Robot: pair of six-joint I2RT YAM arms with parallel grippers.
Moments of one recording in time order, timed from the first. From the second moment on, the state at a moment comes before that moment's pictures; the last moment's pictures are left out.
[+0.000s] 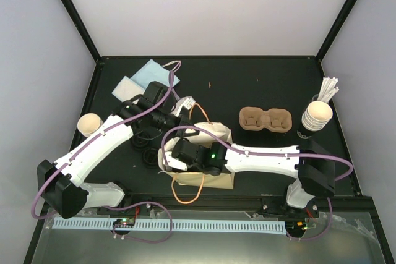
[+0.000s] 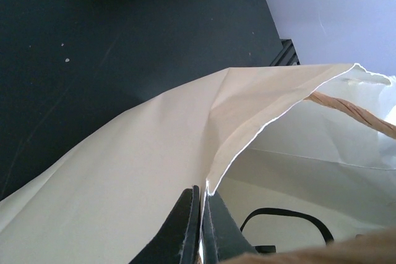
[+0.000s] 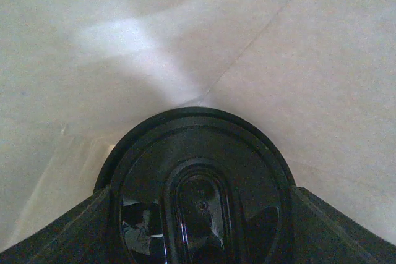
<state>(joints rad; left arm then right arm) -0.60 1.26 1.15 -0.80 0.72 -0.40 1.31 1.64 1.16 -0.57 0.11 -0.32</state>
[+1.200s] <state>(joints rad) -0.60 1.26 1.15 -0.80 0.72 -0.39 1.32 1.62 1.14 -0.57 0.13 -0.30</state>
